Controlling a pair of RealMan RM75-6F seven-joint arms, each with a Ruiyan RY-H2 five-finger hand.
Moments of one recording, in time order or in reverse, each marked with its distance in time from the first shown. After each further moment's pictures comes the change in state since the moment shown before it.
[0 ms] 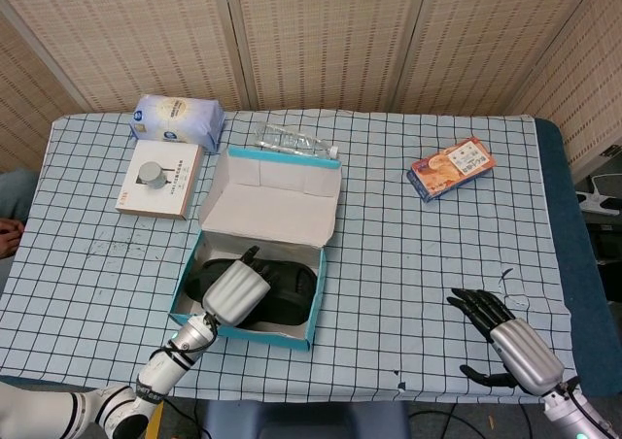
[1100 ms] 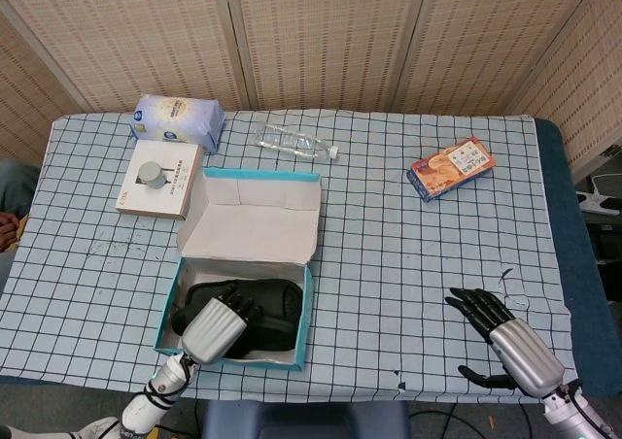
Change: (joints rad) left arm 0.244 -0.160 0.121 0.298 0.353 0.263 -0.248; right arm -0.004 0.020 -0.001 -0.037 -0.017 0.019 -0.020
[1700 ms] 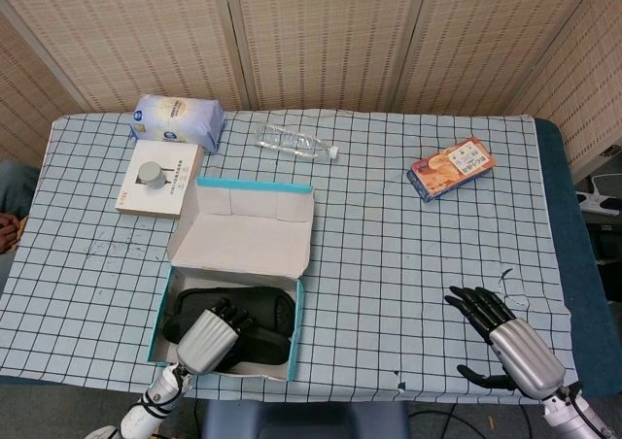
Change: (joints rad) left arm 0.087 -0.112 0.026 0.252 0.075 0.072 -0.199; right arm -0.010 0.016 0.004 -0.045 -0.003 0.008 -0.046
